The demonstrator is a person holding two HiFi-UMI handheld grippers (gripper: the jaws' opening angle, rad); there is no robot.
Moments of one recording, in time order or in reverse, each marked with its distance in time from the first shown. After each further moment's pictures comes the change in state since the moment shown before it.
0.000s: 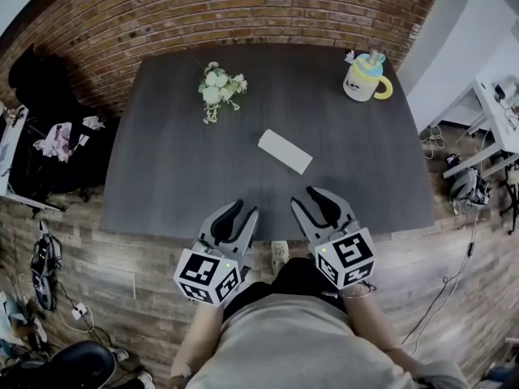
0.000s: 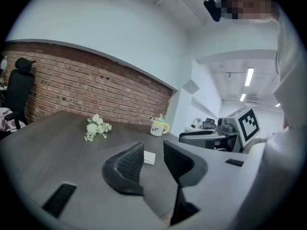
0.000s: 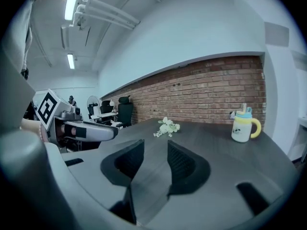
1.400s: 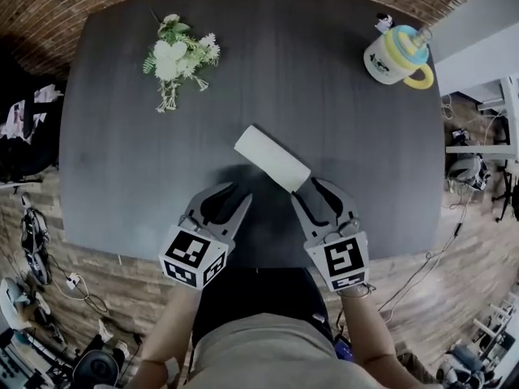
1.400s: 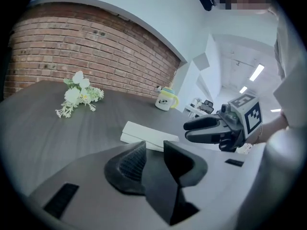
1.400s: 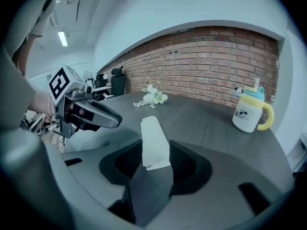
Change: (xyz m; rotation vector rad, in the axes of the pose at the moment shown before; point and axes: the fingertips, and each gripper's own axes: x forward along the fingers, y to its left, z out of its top) left arm 0.155 0.075 -0.081 -0.071 0.337 -0.073; right arm 0.098 -0.113 -0.071 -0.064 0.304 -0.021
